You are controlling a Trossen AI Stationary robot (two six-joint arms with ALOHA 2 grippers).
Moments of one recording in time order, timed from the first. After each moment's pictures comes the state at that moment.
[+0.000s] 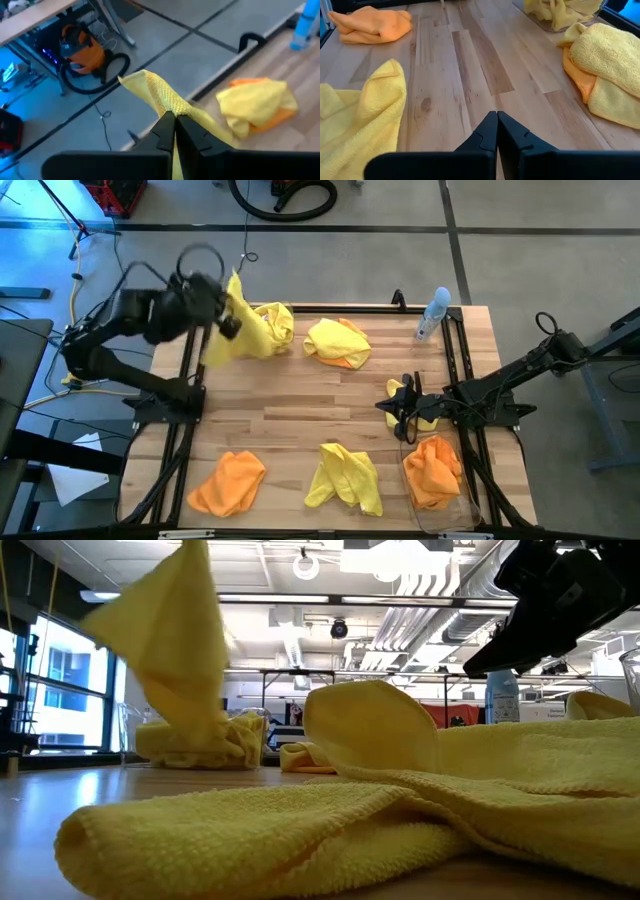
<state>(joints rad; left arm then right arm) 0.10 1.18 1.72 -1.34 -0.85 -0.34 0.36 1.01 0.38 0.09 0.48 0.33</state>
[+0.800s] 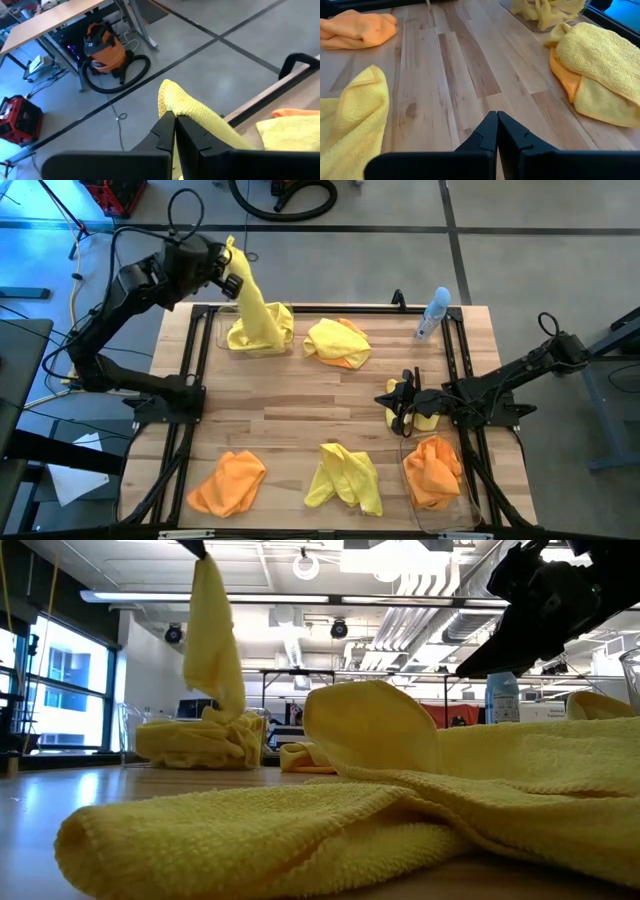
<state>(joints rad) 0.59 1.22 1.72 -1.05 -0.59 -0.01 0.31 1.01 0.38 0.09 0.47 0.33</state>
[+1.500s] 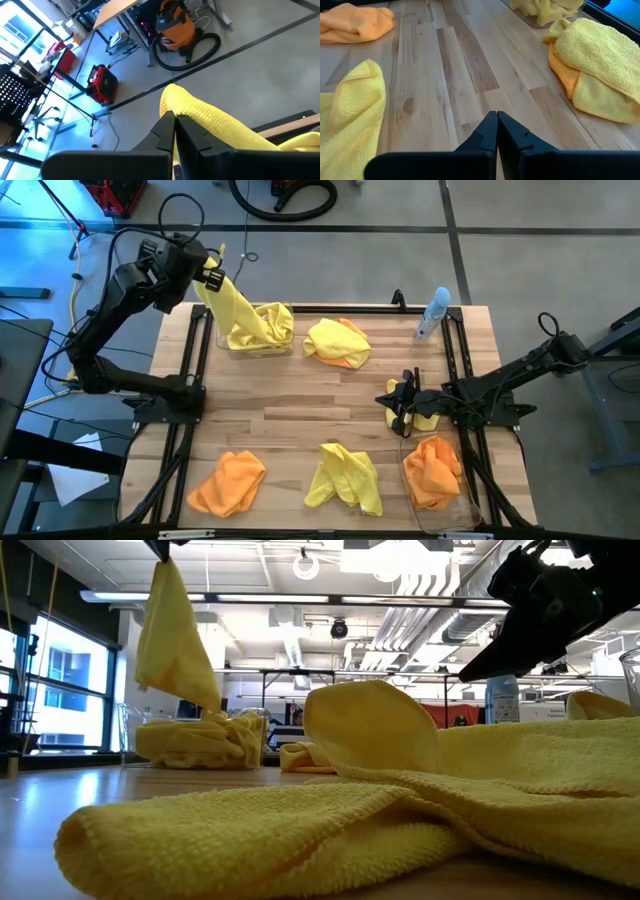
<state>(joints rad) 0.64 1.21 1.72 -1.22 -0.94 -0.10 0.31 1.01 0.38 0.06 0.48 0.33</state>
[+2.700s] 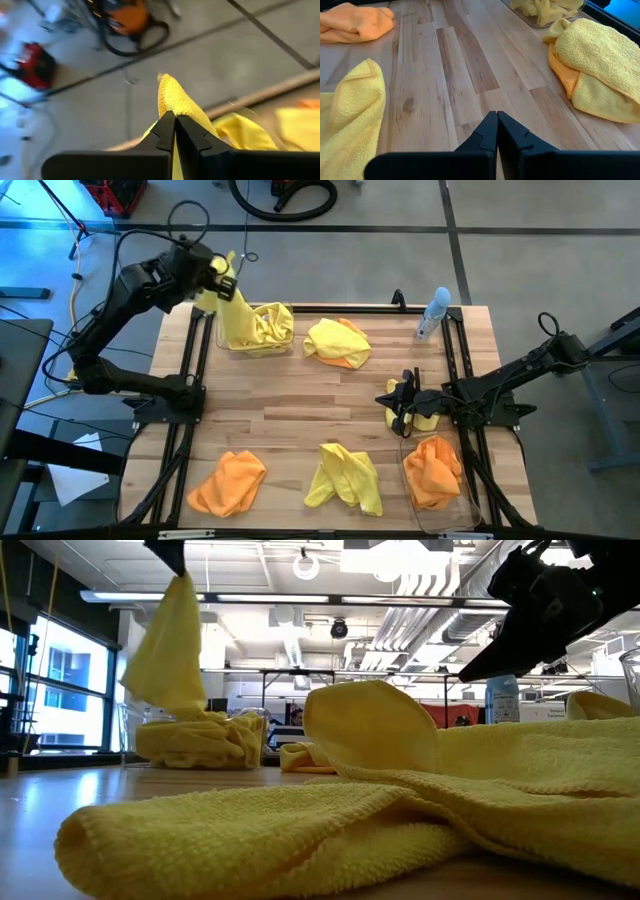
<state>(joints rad) 0.65 1.21 1.67 -1.22 -0.62 -0.24 0.31 1.01 0.38 0.06 0.48 0.33</state>
